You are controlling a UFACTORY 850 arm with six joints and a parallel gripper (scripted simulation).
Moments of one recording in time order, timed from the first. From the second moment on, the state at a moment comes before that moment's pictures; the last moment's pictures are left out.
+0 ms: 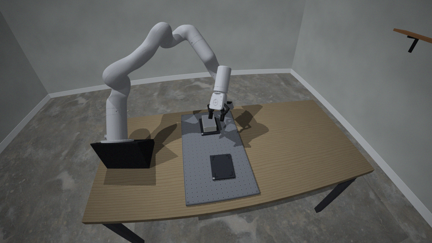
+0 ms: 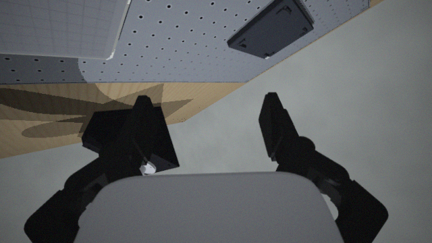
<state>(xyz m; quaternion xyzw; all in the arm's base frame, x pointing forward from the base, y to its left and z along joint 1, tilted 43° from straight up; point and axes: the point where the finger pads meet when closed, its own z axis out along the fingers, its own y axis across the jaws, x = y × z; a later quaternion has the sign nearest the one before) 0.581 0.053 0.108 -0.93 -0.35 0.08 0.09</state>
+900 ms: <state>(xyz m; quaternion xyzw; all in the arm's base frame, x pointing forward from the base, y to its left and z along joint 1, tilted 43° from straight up) 0.546 0.109 0.123 -0.81 -0.53 -0.05 0.24</state>
